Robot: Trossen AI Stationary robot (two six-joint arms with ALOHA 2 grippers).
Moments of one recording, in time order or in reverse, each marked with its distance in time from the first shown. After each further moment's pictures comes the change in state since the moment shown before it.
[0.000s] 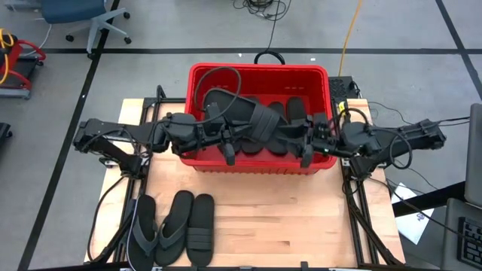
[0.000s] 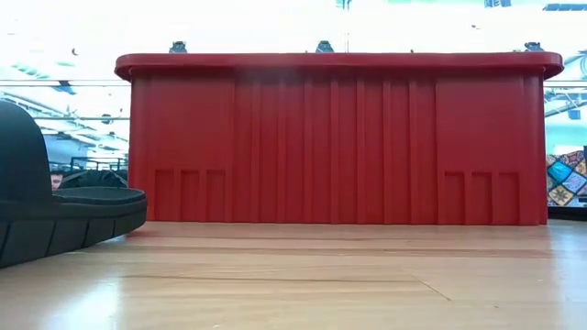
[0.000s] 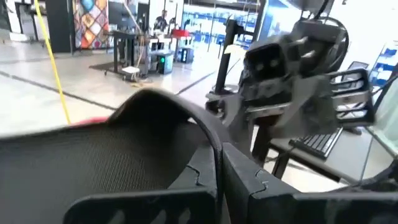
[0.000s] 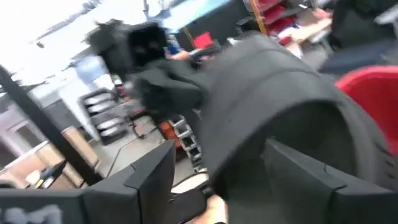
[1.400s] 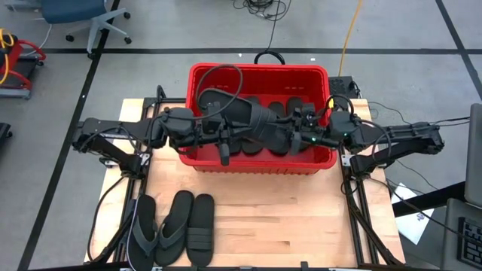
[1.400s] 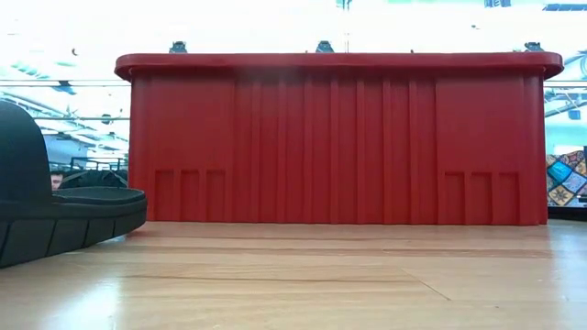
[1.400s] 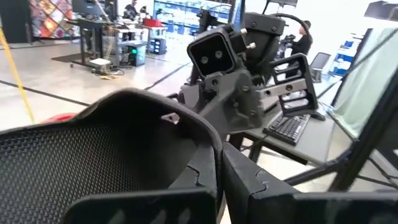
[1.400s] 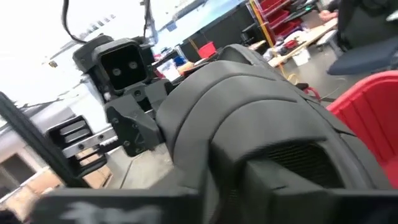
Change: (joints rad) left arm 0.026 0.007 0.002 -0.049 0.181 -0.027; right arm -0.159 0.094 -0.002 0.172 -0.193 0.020
